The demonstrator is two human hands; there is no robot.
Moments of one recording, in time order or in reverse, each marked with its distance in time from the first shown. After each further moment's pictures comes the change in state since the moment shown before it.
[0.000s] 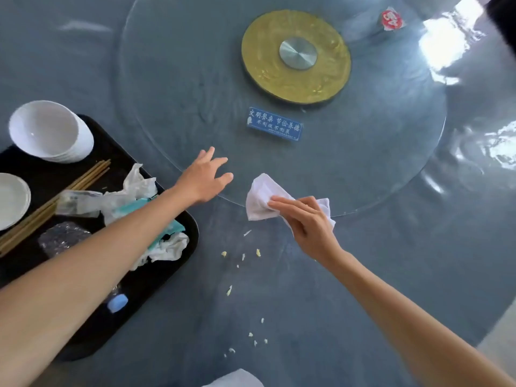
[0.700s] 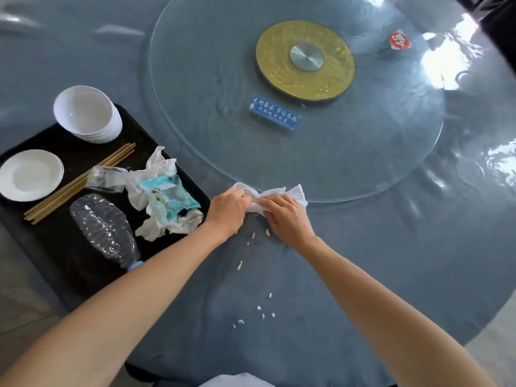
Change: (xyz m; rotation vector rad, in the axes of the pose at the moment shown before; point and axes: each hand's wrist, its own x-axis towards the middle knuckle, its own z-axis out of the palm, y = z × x) left_hand -0.094 0.014 0.086 0.368 0.196 0.201; right_hand -0.016 -0.024 0.061 -0.176 -0.099 -0.050
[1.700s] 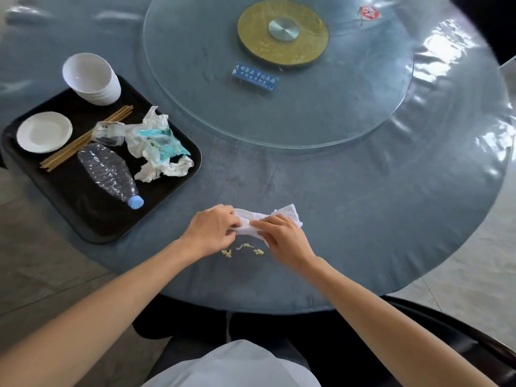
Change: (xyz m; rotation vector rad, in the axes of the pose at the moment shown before) left_hand -0.186 0.069 0.017 -0.112 -0.099 0.103; right_hand -0.201 -0.065 -0.023 0.171 -0.074 0.017
